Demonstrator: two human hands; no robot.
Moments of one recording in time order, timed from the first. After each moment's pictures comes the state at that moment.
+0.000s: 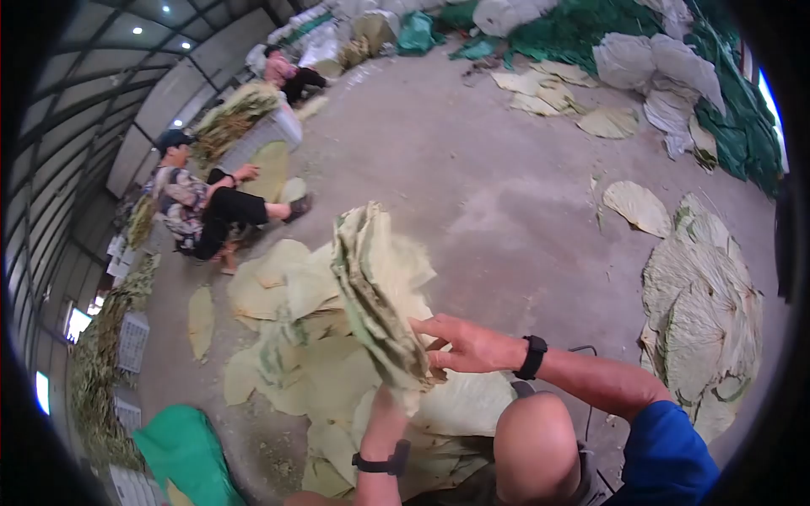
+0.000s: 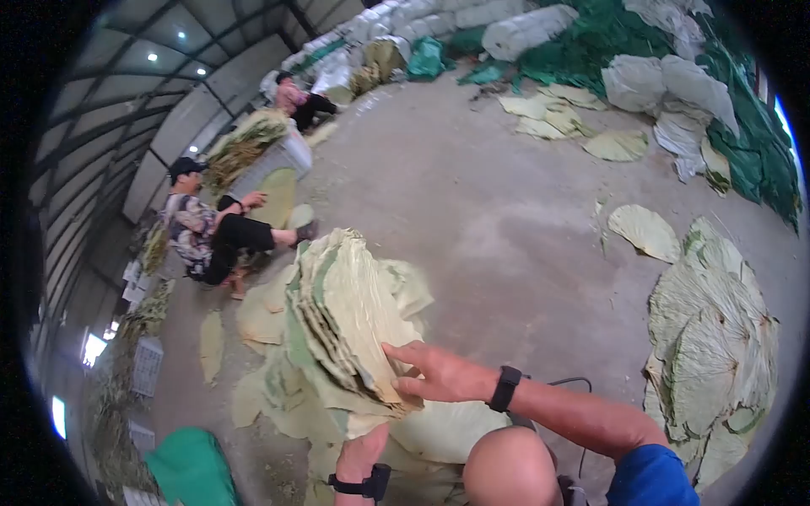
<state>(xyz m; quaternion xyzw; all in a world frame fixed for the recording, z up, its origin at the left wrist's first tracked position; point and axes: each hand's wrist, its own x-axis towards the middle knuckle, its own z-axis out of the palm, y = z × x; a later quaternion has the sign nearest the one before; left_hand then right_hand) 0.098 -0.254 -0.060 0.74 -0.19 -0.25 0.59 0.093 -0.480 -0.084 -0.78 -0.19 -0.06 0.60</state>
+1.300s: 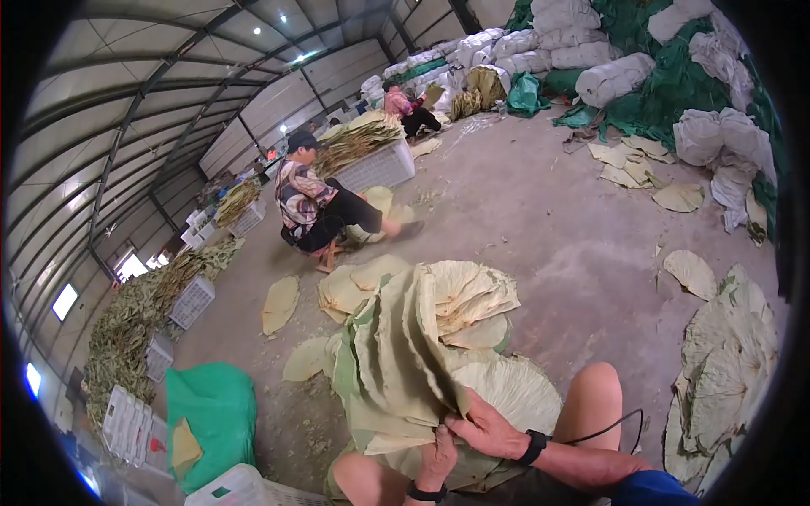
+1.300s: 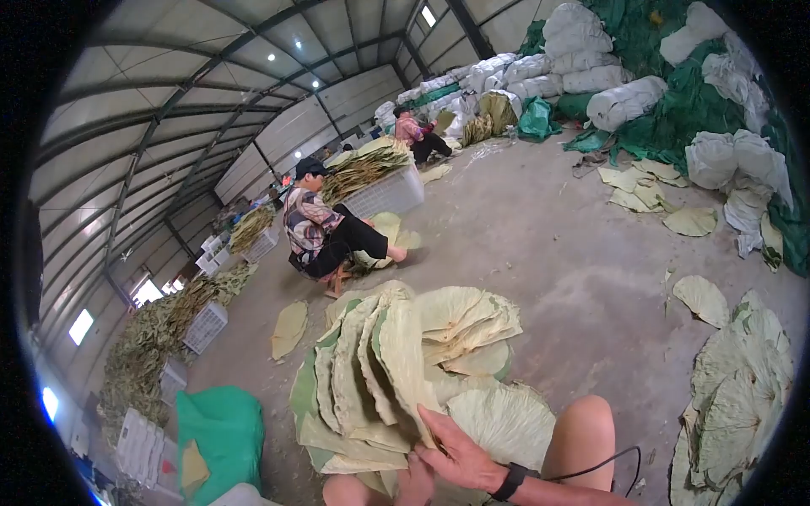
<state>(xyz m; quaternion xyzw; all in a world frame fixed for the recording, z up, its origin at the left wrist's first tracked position) -0.027 -0.127 -0.084 0.72 -0.16 0.06 0.67 -0.031 -0.284 -0.027 -0.68 -0.22 -0.08 0.69</state>
